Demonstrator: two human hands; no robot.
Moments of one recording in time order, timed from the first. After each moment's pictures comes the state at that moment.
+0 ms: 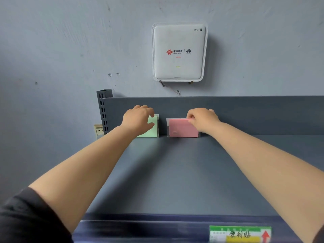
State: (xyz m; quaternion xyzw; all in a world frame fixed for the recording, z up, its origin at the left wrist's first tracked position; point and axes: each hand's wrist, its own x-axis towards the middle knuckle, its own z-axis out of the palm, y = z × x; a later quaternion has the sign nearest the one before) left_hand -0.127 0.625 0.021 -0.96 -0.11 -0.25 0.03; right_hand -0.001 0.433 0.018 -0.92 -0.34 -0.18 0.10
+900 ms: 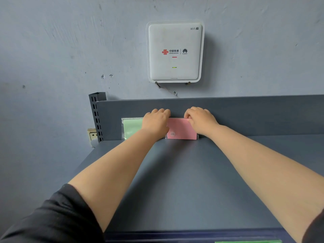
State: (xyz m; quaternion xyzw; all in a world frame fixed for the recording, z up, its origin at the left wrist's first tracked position) left_hand -0.069 0.588 0.010 -0.96 -0.08 -0.26 0.05; right_hand 0.024 0.440 0.010 -0.89 -0.37 -0.23 0.11
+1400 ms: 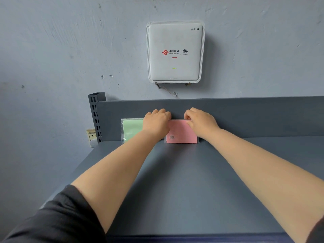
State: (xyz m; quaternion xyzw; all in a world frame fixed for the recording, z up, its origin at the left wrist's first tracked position) left_hand -0.064 0.586 0.008 -0.96 -0.08 -0.27 0.05; right_hand 0.022 0.439 0.004 -0.88 -0.37 -0.26 0.13
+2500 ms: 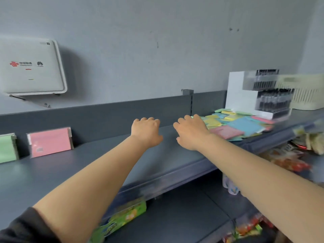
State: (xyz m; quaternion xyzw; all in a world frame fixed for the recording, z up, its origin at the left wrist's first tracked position) left_hand -0.053 0.232 0.019 -0.97 0.10 -0.22 0.07; right_hand -0.063 0.079 0.022 -0.93 -0.19 -0.24 -0.19
